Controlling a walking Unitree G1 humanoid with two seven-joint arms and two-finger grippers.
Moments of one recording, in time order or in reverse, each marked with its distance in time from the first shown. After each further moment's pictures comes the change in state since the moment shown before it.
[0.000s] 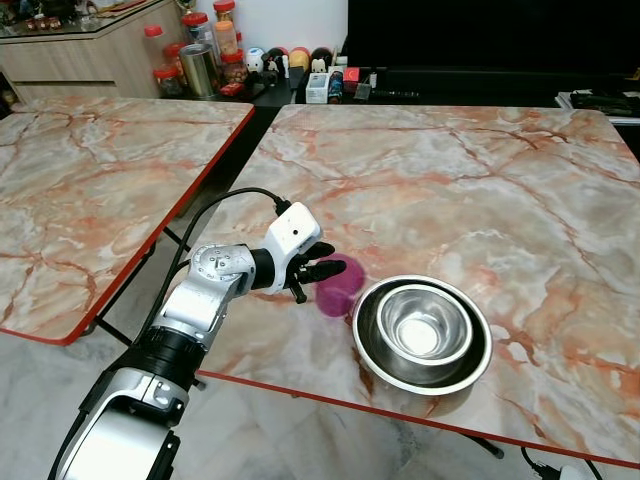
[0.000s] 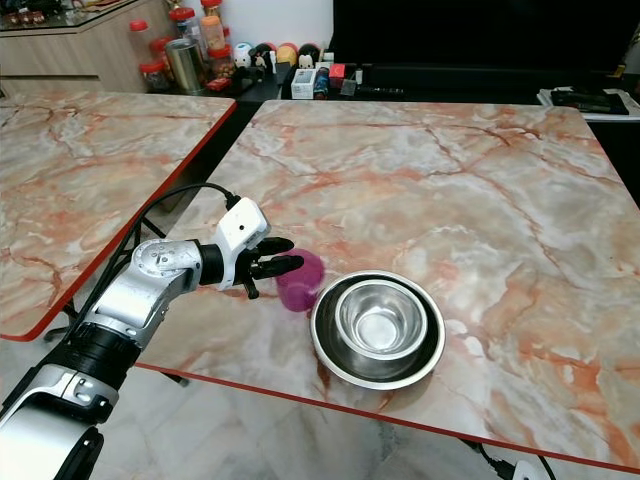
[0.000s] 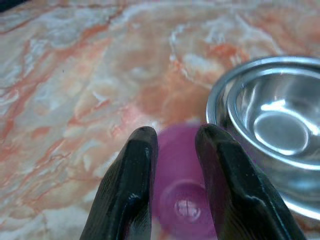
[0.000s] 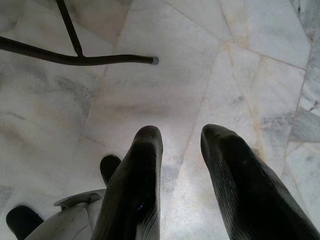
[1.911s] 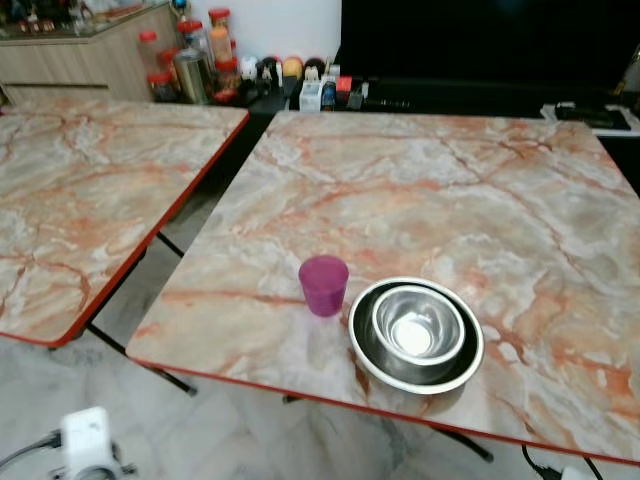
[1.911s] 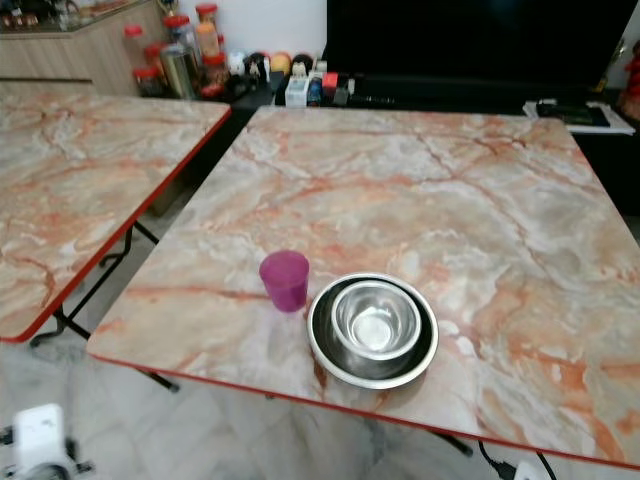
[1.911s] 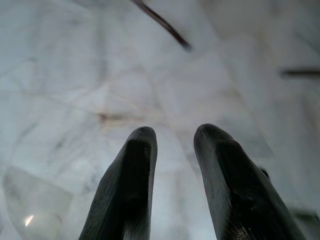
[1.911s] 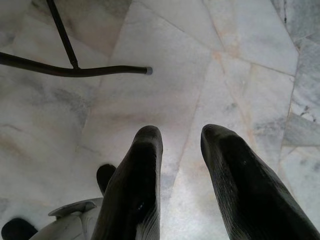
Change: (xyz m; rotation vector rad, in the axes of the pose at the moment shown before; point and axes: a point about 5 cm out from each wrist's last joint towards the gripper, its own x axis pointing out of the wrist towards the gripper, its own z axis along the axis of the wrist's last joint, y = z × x) left arm -0.187 -0.108 -0.268 -0.682 0.758 1.194; right arm -0.001 0.000 -0.001 0.005 -0.010 0.006
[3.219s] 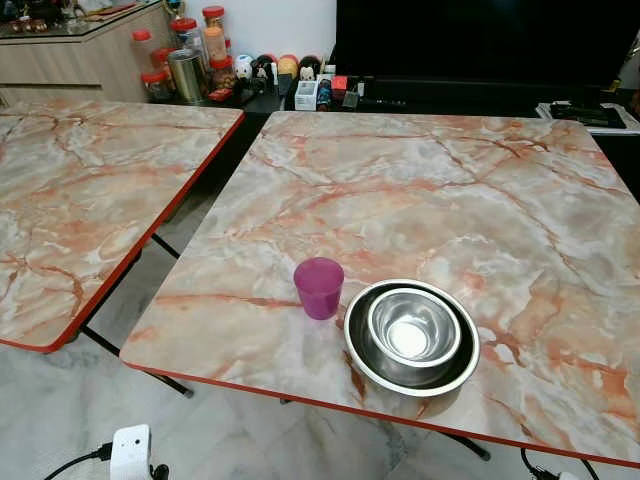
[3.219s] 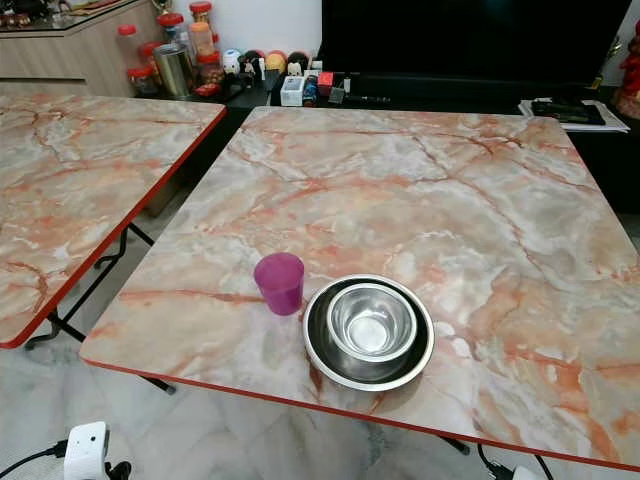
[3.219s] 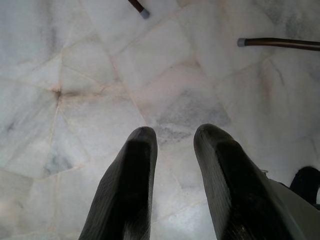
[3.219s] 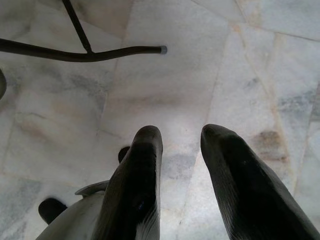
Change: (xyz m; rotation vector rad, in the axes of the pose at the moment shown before) left arm 0.000 -0.012 -0.012 -0.060 0.107 -0.133; right arm 0.000 0.003 -0.007 0.087 0.079 0.076
